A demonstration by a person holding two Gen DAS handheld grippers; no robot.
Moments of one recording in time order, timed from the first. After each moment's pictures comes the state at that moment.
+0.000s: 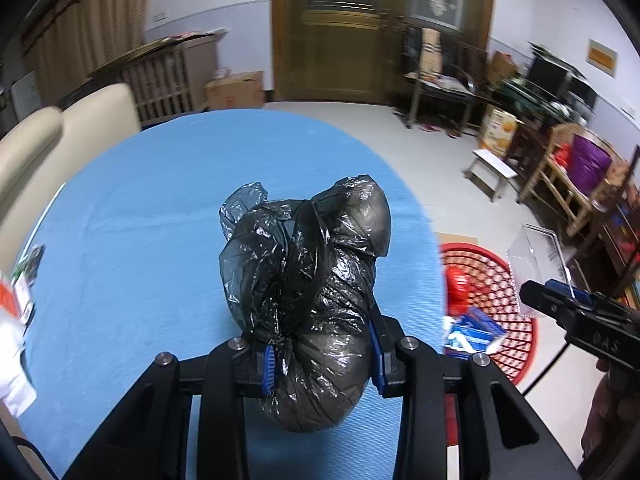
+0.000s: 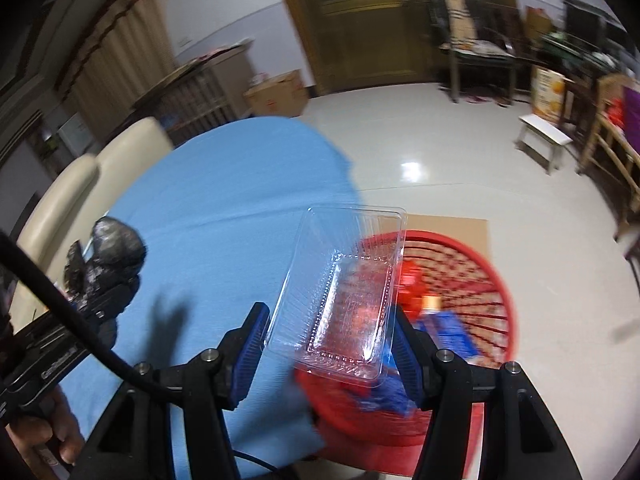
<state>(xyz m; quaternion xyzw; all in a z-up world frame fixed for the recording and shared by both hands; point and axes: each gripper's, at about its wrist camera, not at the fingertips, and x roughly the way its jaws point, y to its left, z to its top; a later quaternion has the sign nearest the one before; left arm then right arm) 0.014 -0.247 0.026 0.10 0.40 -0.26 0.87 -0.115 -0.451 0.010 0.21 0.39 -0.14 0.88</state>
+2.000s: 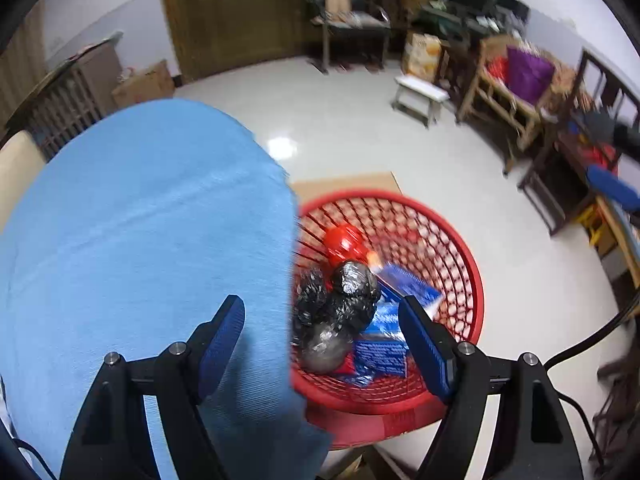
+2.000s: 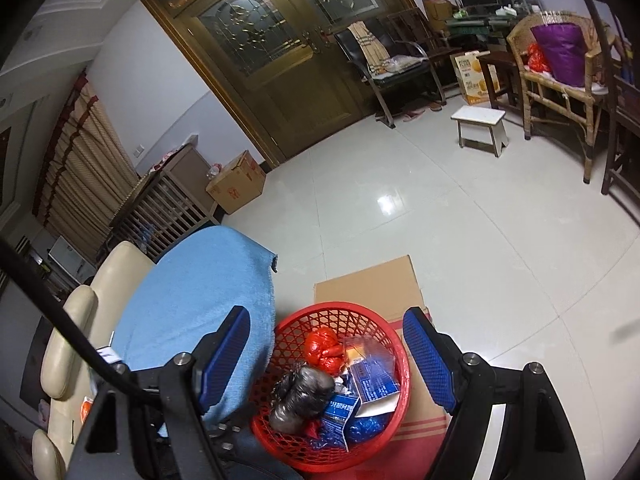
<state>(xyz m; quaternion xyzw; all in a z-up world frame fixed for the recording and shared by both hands) -0.017 -0.369 -0.001 0.19 0.44 -0.36 0.80 -0.210 -0.573 0.055 0.33 0.26 -0.21 0.88</state>
